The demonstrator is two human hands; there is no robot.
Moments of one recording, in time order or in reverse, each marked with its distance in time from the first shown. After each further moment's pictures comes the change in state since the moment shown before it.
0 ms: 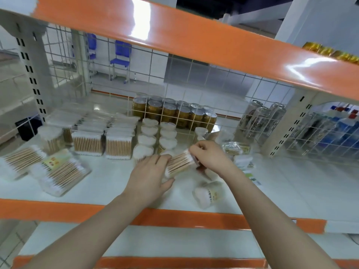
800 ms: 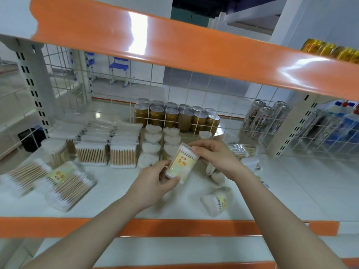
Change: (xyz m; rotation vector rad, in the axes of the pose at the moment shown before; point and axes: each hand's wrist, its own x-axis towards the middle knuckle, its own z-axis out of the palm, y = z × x) left_hand 0.010 -0.017 -0.011 -0.631 -0.087 -0.144; right_hand 0.015 0.005 -0.005 0.319 -0.096 -0.200
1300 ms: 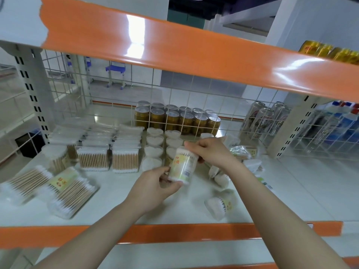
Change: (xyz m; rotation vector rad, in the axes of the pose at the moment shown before) left_hand 0.000 -0.009 -0.008 0.044 -0.007 -0.045; right_hand 0.022 -0.015 0.013 -0.308 0.084 0.112
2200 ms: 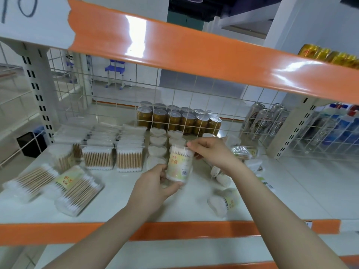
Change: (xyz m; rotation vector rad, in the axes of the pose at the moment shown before) left_hand -0.010 -0.004 -0.002 0.005 0.121 -0.023; right_hand -0.012 -0.009 0.006 0.156 -0.031 -0.112
